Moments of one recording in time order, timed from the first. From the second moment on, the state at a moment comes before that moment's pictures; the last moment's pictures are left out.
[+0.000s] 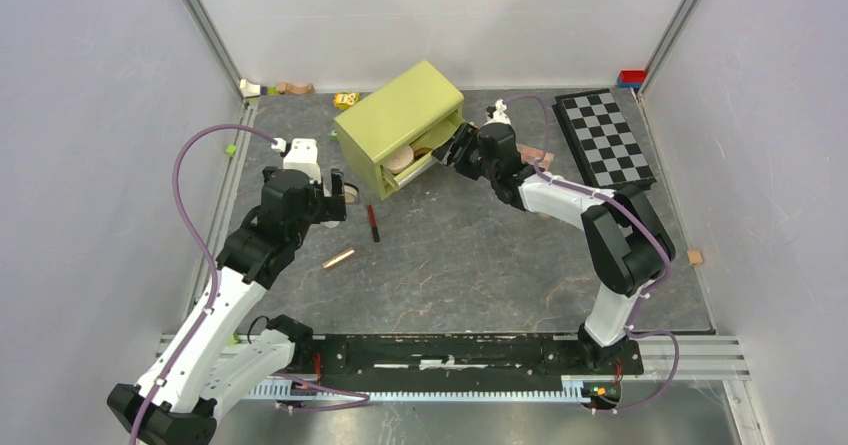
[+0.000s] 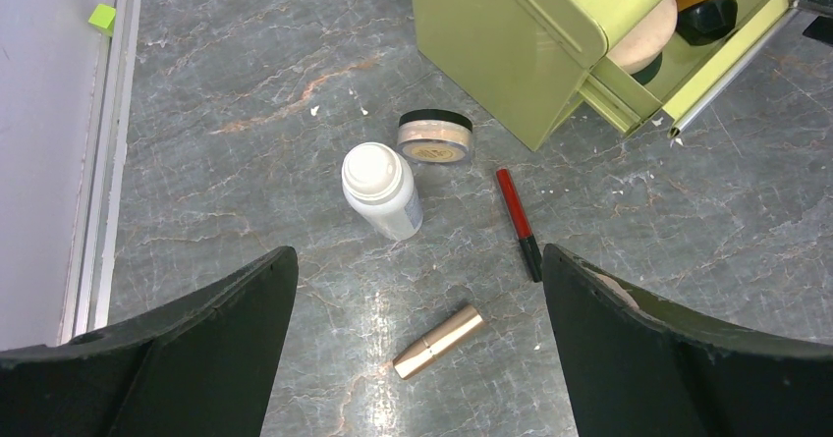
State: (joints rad) left arm -0.43 0.81 0.89 -0.57 -0.39 -0.15; right arm 0.54 1.79 1.10 0.27 -0.02 0.86
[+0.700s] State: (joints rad) left arm -0.42 0.81 0.89 -0.57 -0.38 -0.15; right arm 0.54 1.66 1.02 0.23 0.05 0.79
